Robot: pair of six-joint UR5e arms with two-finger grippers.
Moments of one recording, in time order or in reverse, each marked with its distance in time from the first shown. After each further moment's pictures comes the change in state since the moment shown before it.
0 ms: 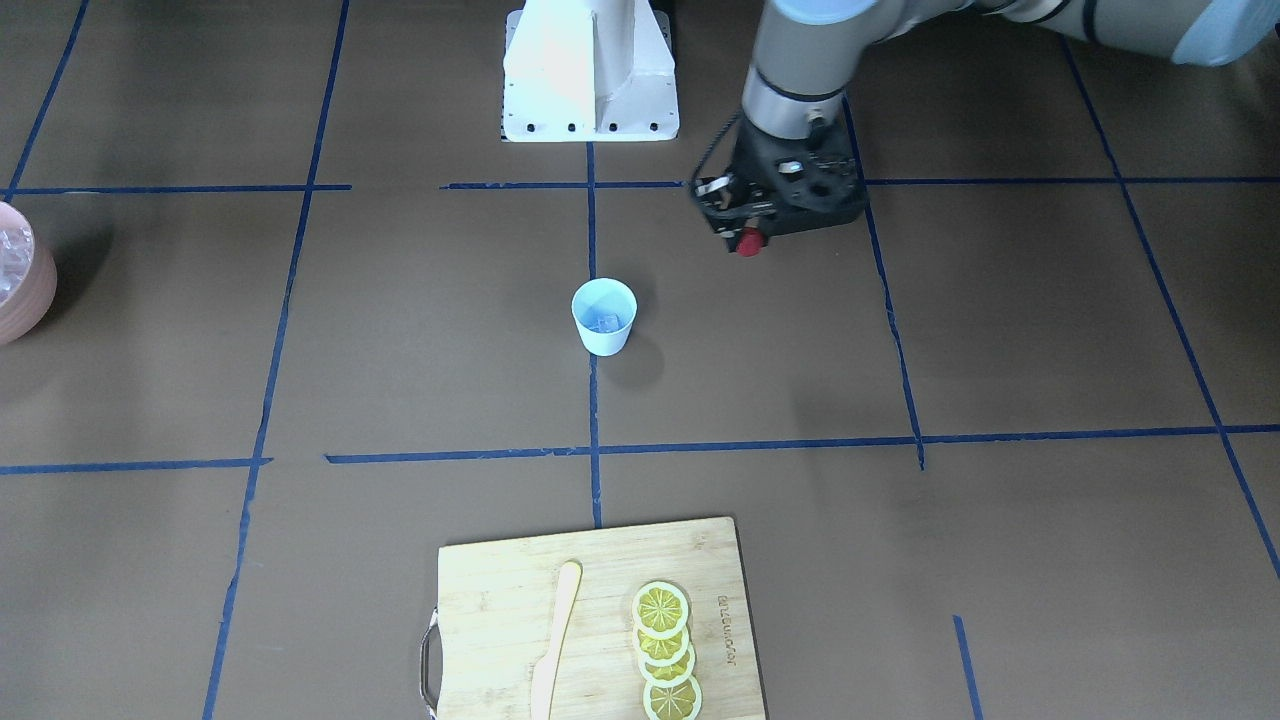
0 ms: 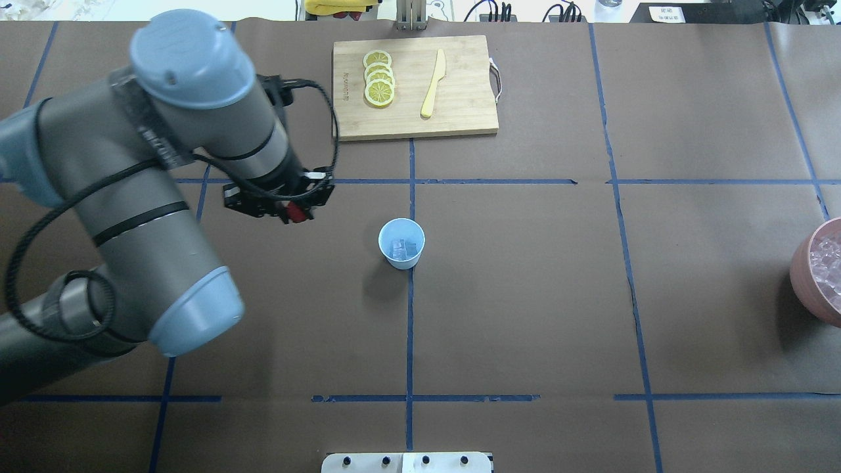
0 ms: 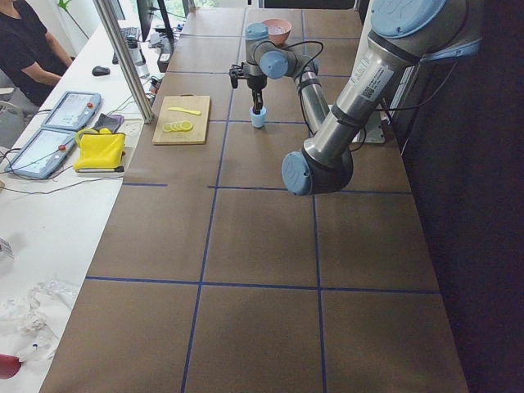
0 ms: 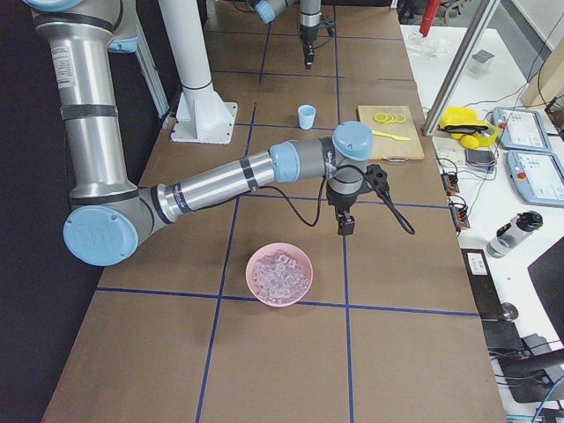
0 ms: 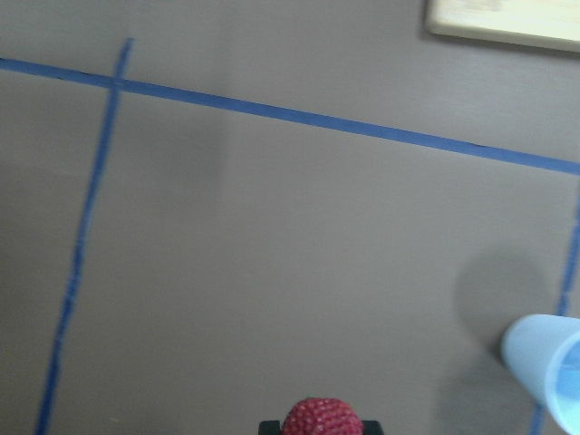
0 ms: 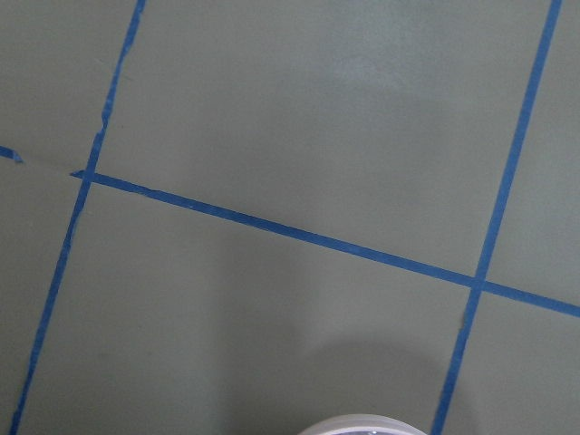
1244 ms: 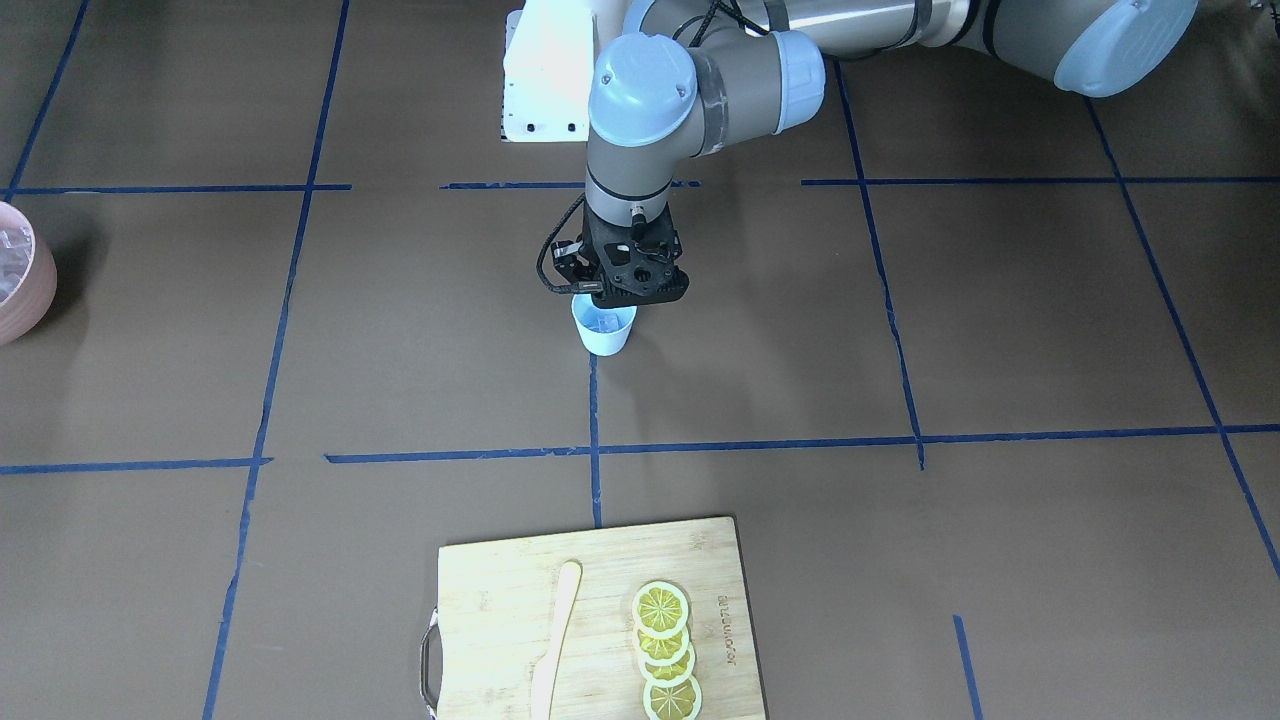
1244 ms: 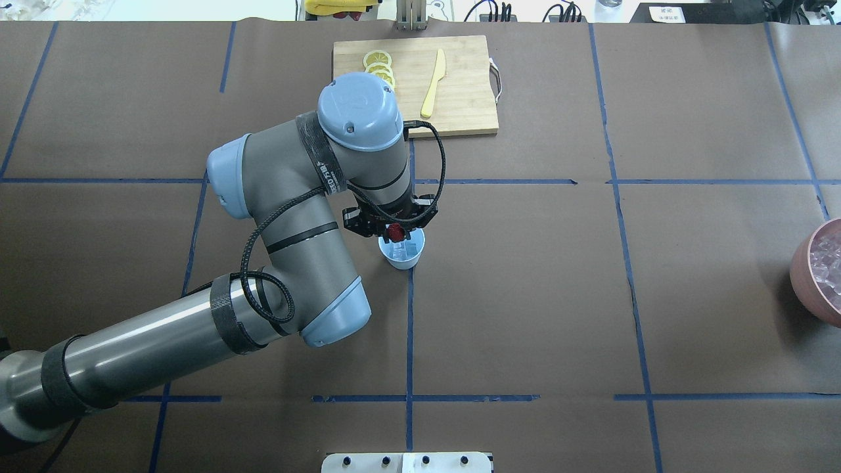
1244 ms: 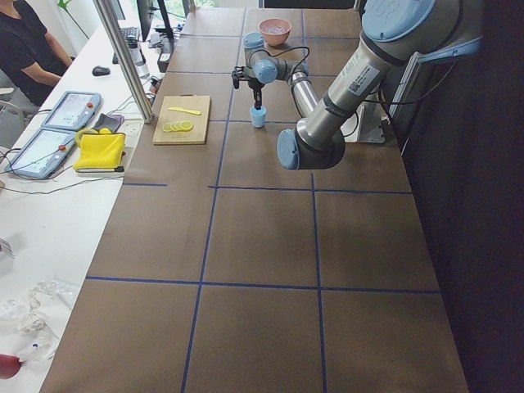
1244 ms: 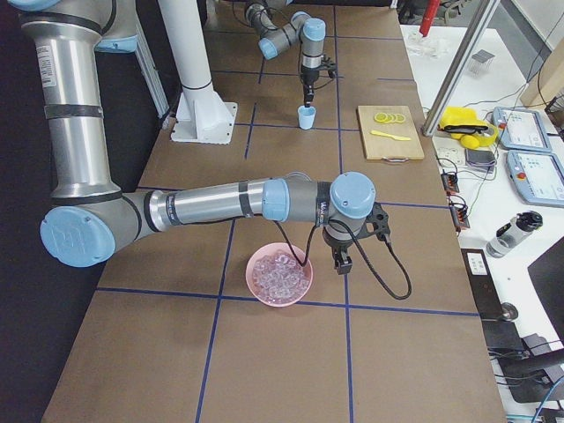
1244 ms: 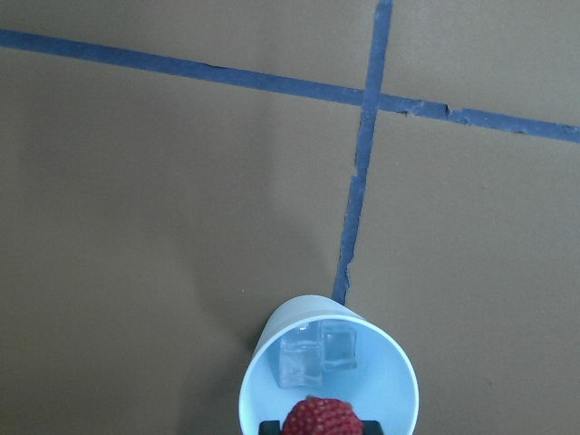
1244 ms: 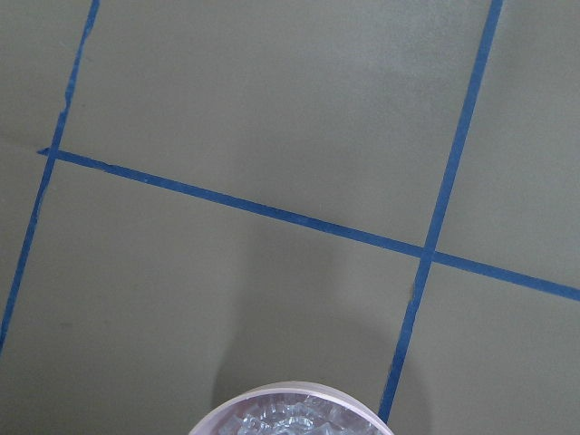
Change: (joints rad) left arm 0.106 -0.144 0.349 -0.276 0.008 -0.057; right arm 0.095 -0.021 -0.103 0.002 0.068 -0.146
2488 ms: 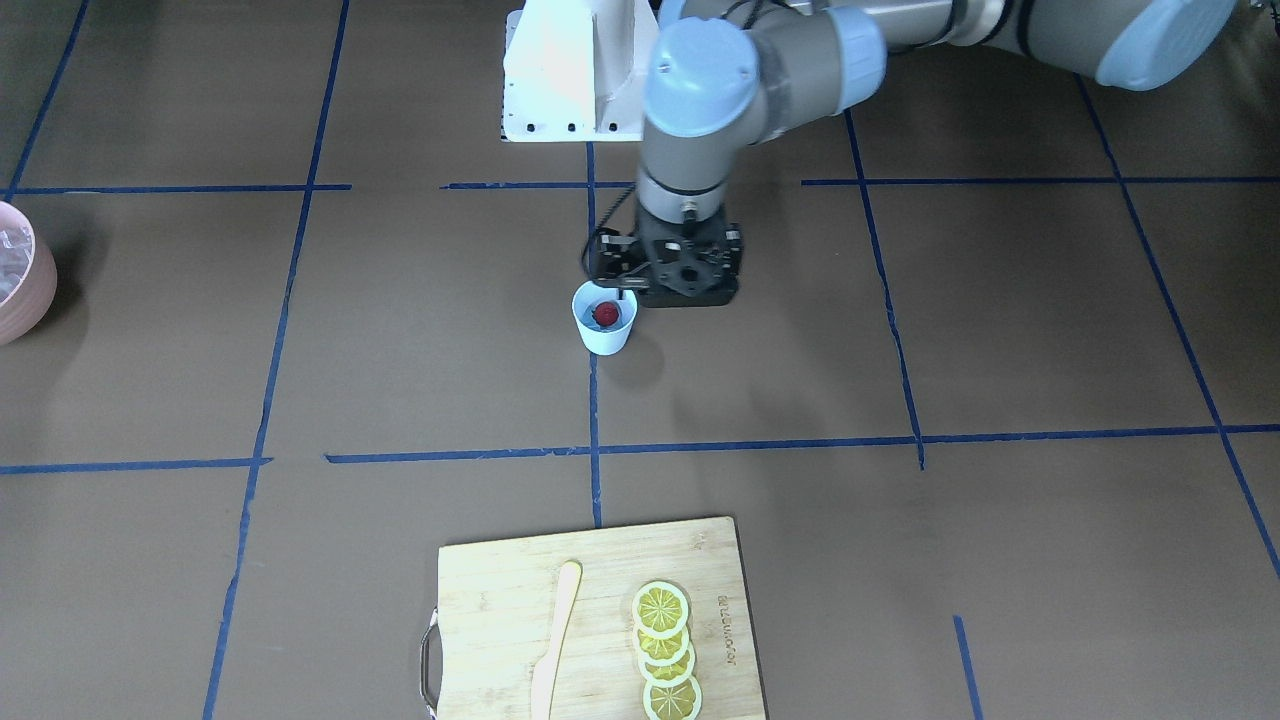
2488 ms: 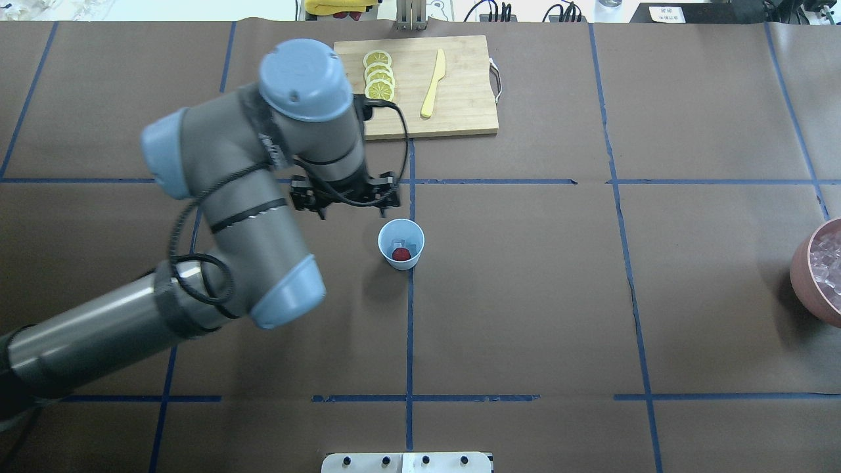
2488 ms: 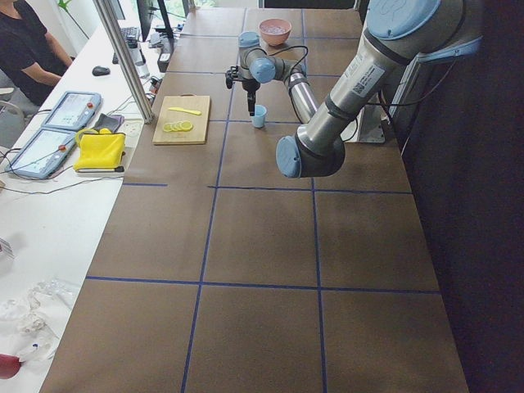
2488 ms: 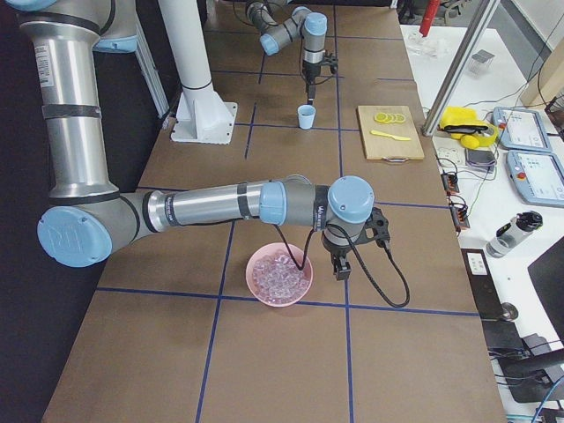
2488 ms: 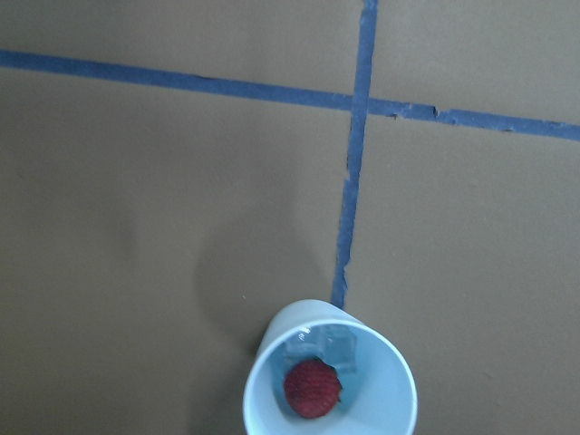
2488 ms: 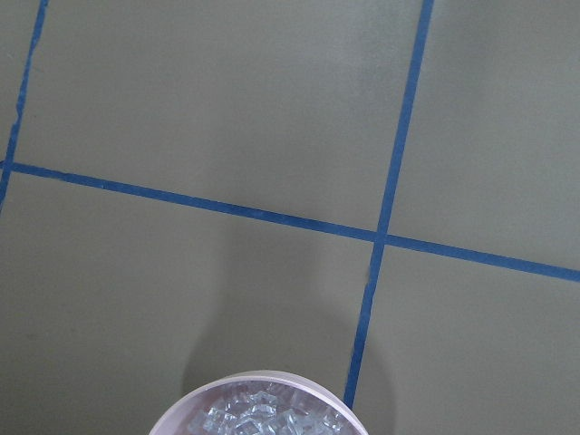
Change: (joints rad) left arm -0.094 0.122 -0.166 0.126 -0.005 0.249; right arm 0.046 -0.008 -0.025 0.001 -0.037 0.034
